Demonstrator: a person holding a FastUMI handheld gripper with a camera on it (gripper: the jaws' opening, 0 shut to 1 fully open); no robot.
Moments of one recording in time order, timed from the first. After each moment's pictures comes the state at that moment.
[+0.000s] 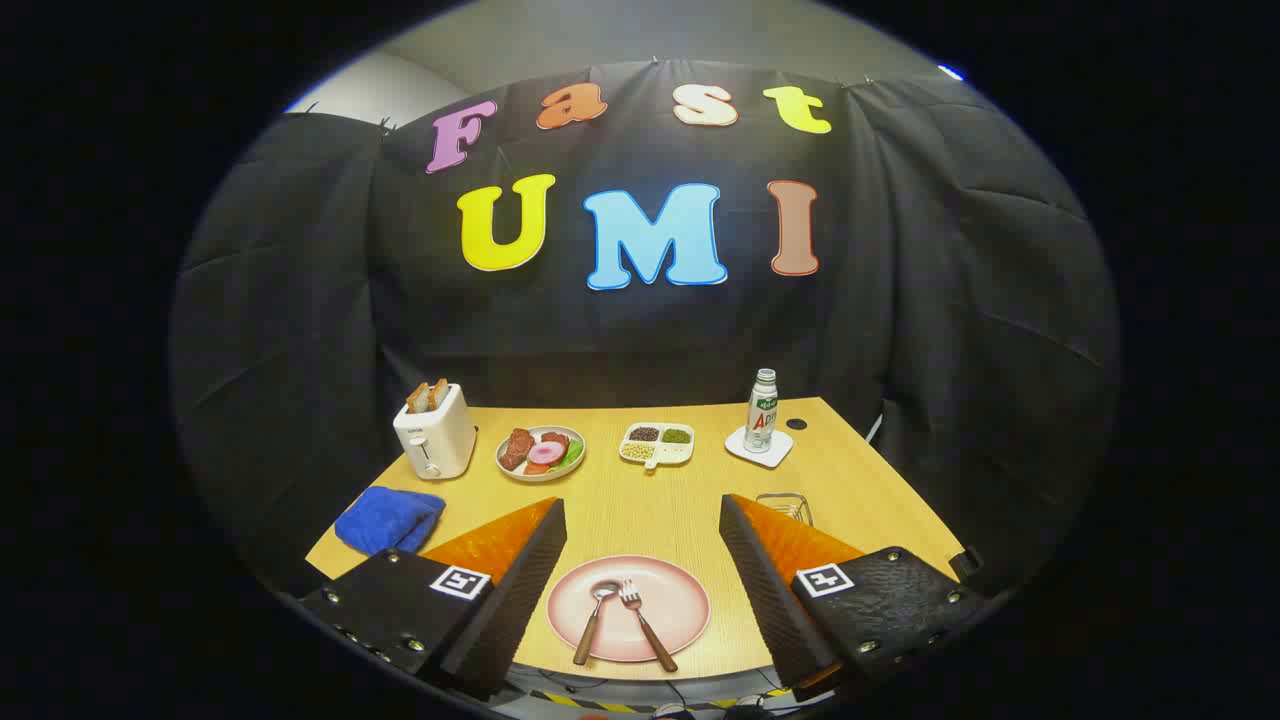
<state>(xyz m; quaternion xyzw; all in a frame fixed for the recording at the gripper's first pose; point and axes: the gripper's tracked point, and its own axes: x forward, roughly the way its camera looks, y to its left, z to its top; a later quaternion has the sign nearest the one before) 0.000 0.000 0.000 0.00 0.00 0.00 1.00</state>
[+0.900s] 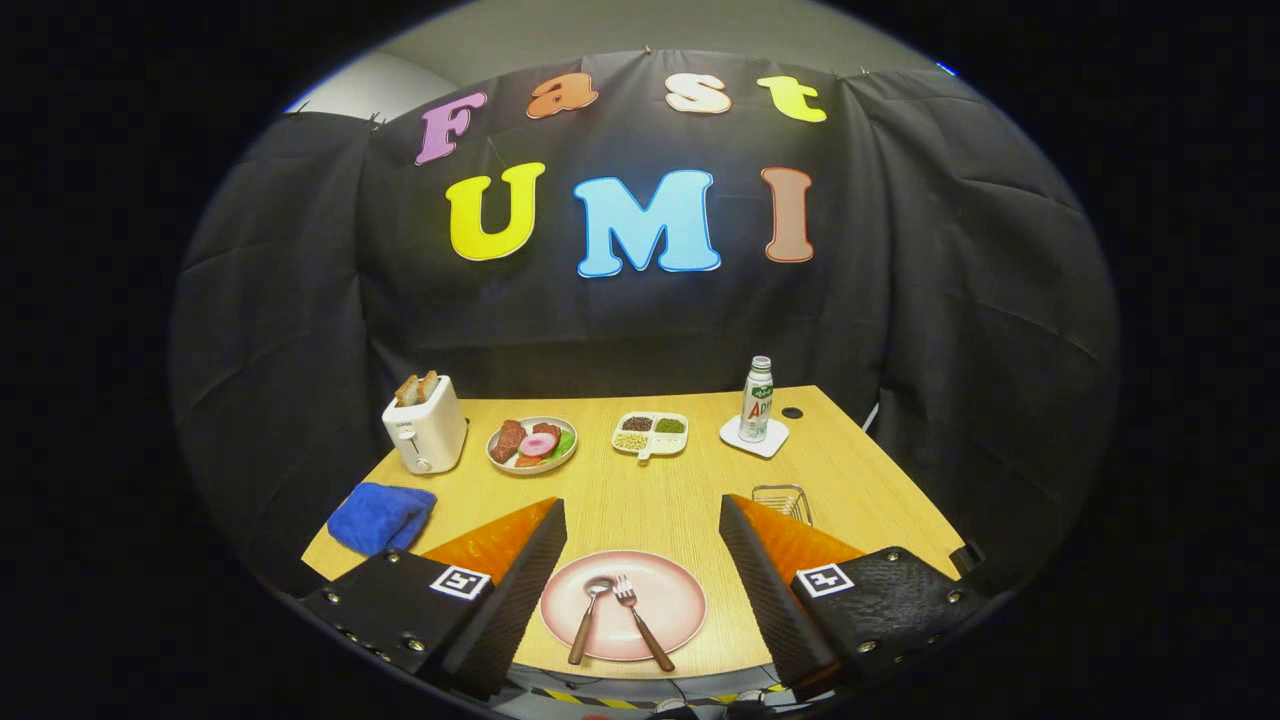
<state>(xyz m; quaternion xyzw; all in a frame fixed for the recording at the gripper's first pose) 0.017 -0.007 -0.013 0.01 0.02 -0.01 1.00</state>
